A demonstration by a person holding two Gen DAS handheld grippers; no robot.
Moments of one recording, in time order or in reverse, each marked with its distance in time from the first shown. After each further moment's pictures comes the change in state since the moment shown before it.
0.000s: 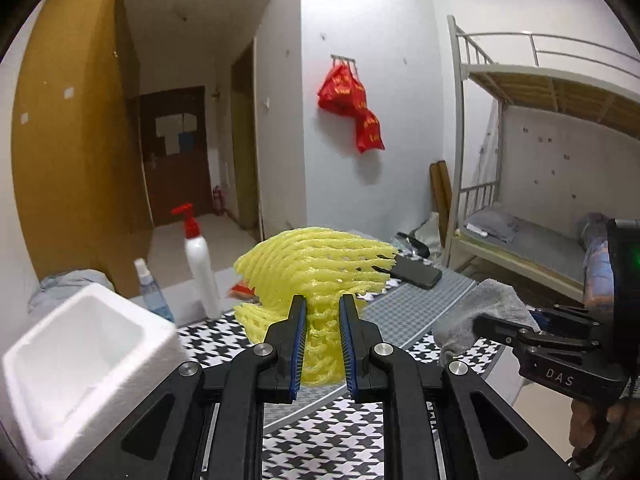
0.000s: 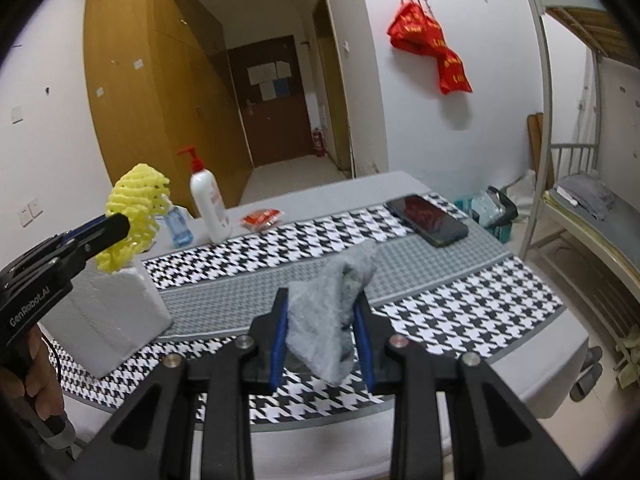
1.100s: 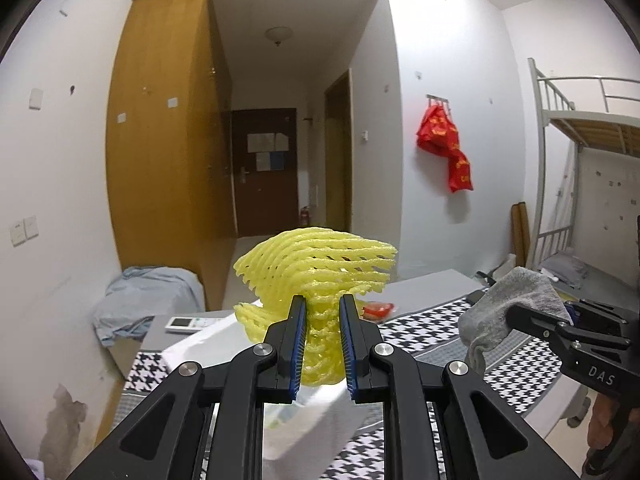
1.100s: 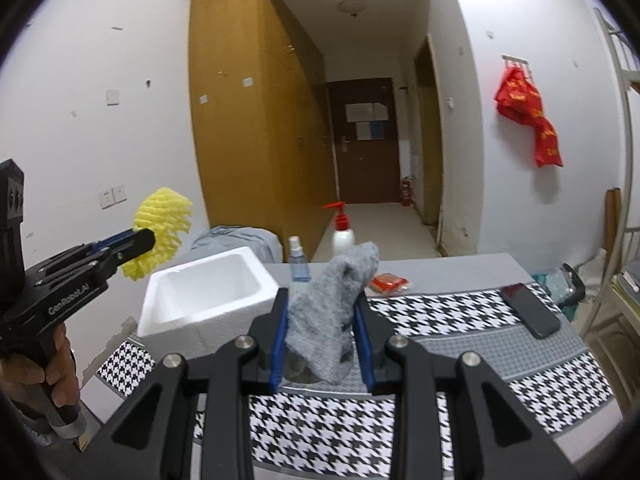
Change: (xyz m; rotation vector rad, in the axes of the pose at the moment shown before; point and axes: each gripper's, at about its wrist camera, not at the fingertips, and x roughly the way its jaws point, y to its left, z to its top) left arm -0.091 0.091 0.000 -0.113 -0.100 0.310; right arm -0.028 0.123 0.037 -0.200 -0.146 0.283
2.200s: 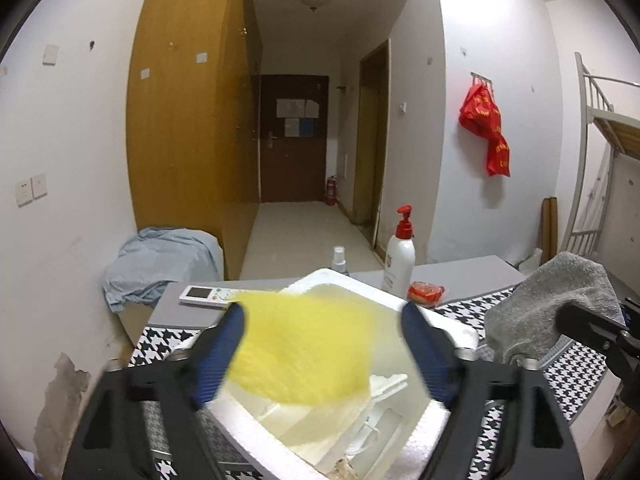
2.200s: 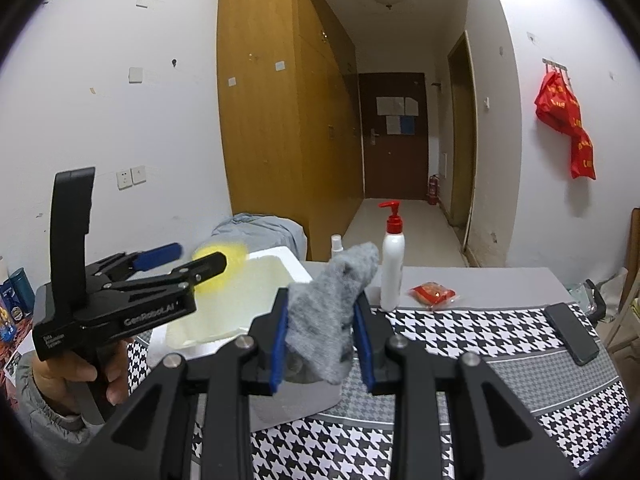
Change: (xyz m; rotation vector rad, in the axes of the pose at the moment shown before) left arm 0.067 0.055 -0.012 -0.081 0.106 0.077; right arm 0.050 0.043 0.012 -0.060 0.036 0.068
